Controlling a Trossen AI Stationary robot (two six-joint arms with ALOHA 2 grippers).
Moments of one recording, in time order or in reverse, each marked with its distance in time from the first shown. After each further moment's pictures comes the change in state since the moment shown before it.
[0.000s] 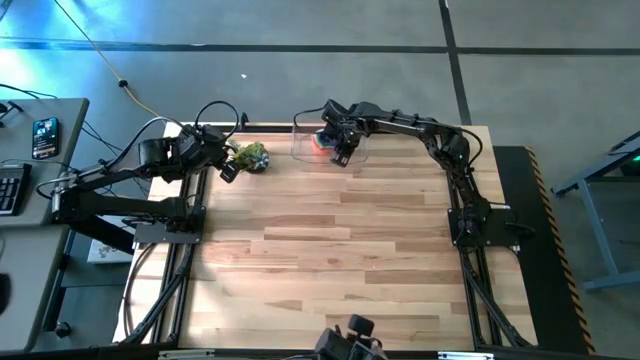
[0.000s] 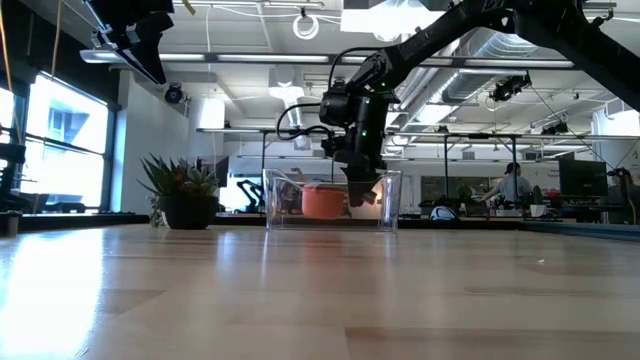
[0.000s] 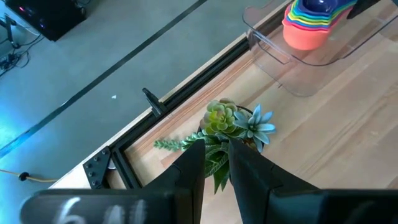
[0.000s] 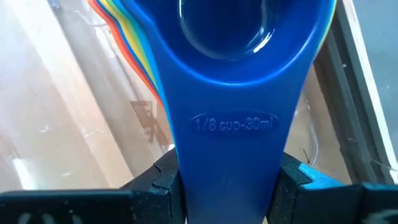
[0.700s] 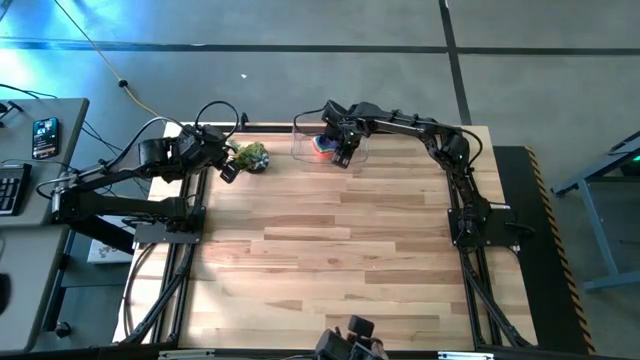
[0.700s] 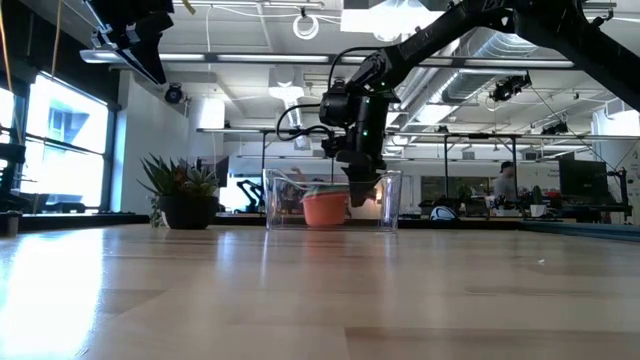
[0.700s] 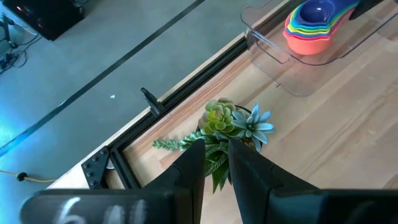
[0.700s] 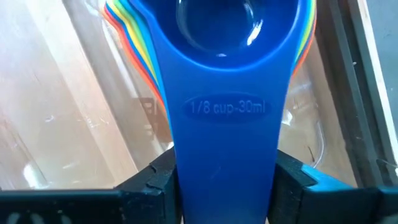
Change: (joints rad) left arm 0.000 0.000 0.000 0.000 0.006 0.000; right arm 0.001 0.000 0.000 -0.018 -0.010 -0.029
